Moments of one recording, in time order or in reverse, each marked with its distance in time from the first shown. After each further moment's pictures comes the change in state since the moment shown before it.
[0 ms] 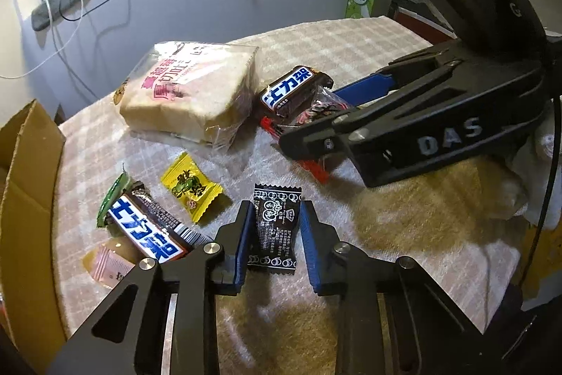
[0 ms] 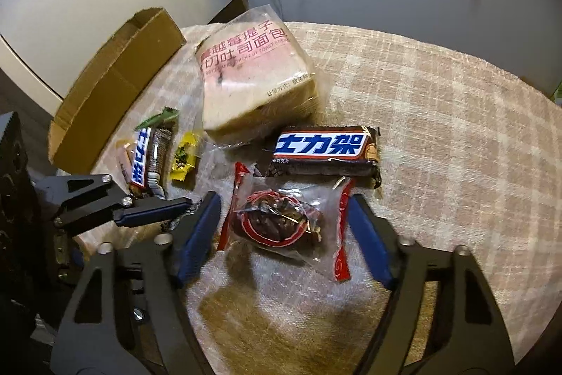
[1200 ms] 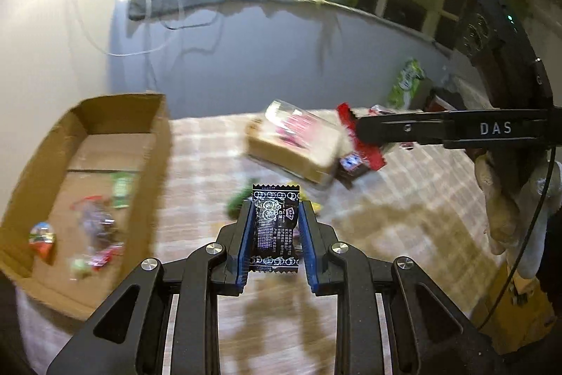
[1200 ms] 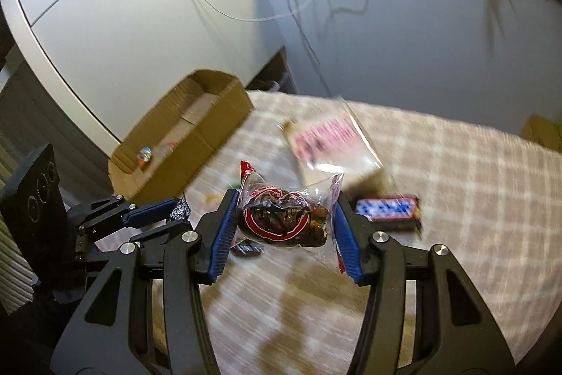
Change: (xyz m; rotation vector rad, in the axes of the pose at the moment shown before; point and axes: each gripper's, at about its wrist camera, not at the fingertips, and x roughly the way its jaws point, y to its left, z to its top) left arm -0.101 0.079 -0.031 -0.278 -0.246 0.071; right arm -0.069 0.058 0.025 -0.023 -0.205 0.114
